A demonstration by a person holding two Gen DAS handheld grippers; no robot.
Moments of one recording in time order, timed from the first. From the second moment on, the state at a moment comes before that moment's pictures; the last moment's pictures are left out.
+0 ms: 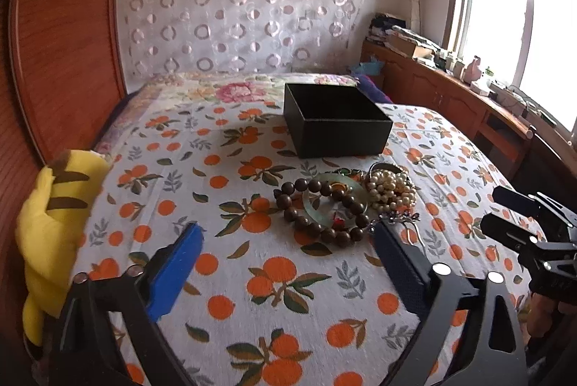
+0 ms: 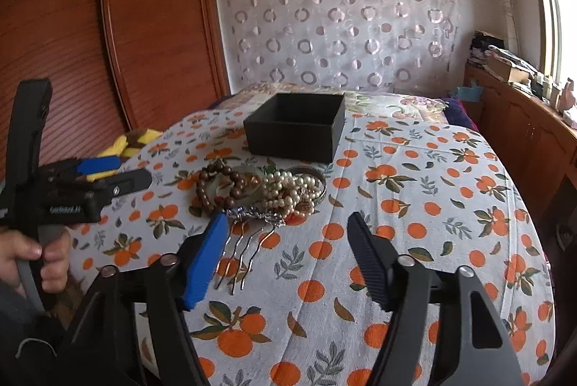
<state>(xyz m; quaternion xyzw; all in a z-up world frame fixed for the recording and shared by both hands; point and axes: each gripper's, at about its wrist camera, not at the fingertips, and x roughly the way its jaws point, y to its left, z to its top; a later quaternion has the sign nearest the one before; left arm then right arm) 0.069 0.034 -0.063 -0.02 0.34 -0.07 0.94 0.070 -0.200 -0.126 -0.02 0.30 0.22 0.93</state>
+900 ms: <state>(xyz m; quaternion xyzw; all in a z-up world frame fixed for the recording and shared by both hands) 0.158 0.026 -0.110 0.00 0.43 -0.08 0.90 0.121 -0.179 -0.134 -0.07 0.32 0.23 0.92</state>
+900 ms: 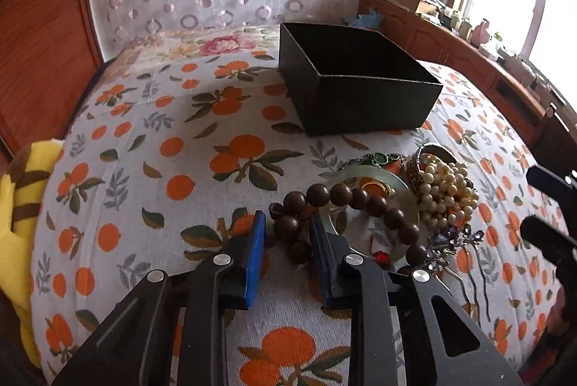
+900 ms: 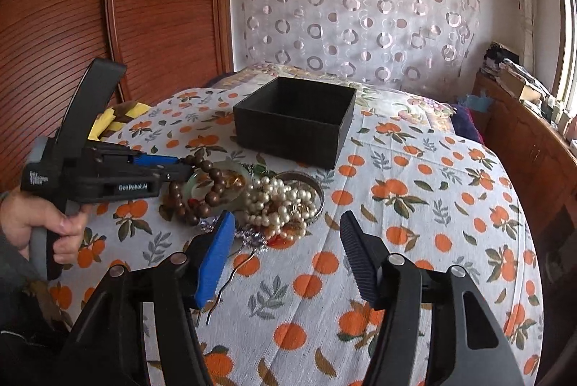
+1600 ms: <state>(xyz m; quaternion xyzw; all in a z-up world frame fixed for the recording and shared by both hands) 0.107 0.021 -0.048 -0.03 0.34 -0.11 0.93 0.197 -0.147 -0.167 -0.07 0.40 0.27 0.87</state>
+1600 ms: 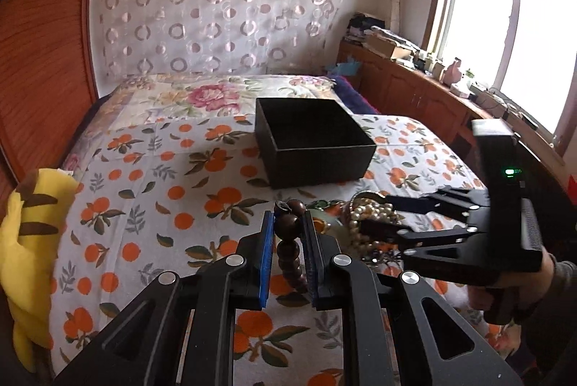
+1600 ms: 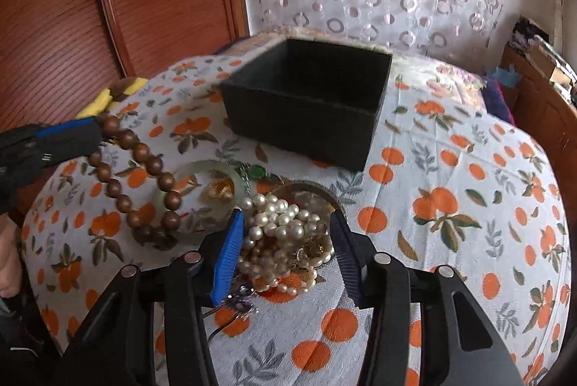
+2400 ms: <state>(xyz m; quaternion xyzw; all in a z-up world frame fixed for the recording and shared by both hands) 0.102 0.015 -0.039 -0.02 0.32 -0.12 0.94 0.167 -0.163 -0.113 -0.04 0.33 0.32 0.89</state>
